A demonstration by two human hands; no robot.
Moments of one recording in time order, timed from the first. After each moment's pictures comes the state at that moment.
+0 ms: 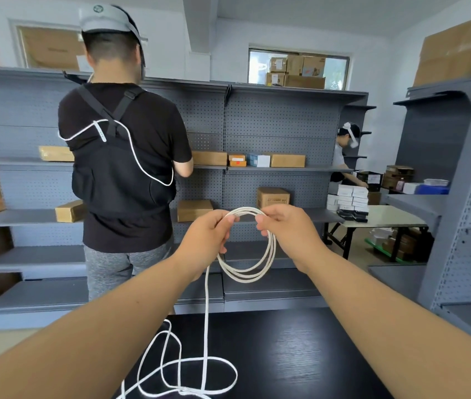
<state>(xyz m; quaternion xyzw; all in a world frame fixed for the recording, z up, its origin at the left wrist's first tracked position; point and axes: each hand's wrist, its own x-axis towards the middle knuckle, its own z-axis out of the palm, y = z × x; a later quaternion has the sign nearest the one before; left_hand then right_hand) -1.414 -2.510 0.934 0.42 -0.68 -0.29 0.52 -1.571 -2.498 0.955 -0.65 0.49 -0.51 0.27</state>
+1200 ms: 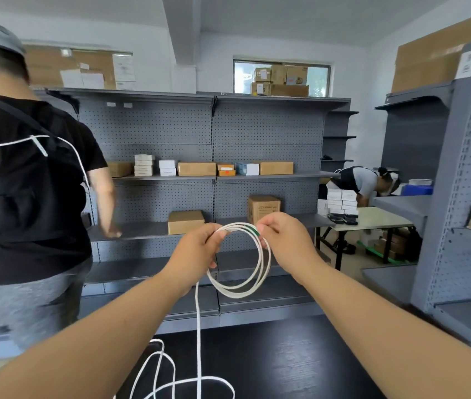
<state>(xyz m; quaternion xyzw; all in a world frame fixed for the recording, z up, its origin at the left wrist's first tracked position) -1.415 -2.519 0.937 0.44 -0.71 -0.25 0.49 -1.583 -2.500 0.957 -0.66 0.54 -0.49 0.14</state>
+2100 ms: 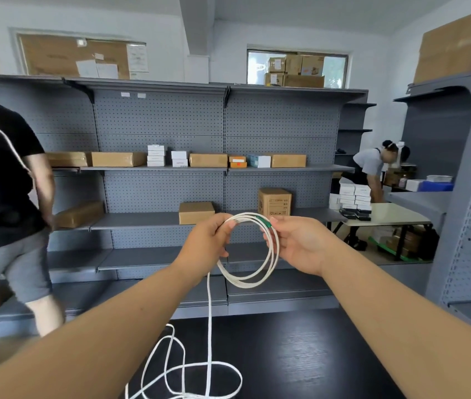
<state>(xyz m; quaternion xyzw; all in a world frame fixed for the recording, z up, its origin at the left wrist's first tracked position) -1.412 -2.515 0.931 0.42 -0.71 -0.25 0.51 -1.586 -2.502 0.957 -0.46 0.40 -0.52 0.60</state>
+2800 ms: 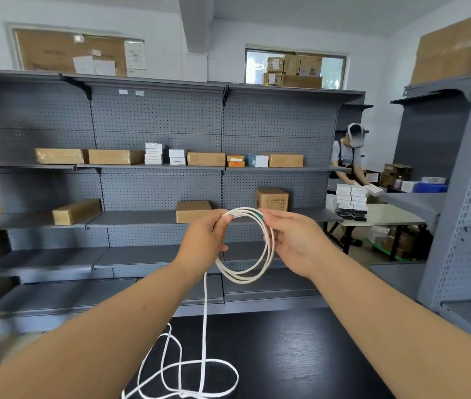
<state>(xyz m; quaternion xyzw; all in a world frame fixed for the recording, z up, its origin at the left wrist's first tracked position) -1.415 -2.517 0.932 0.43 -0.69 -0.24 0.54 -1.573 -2.496 0.956 -0.47 0.39 -0.58 0.54</state>
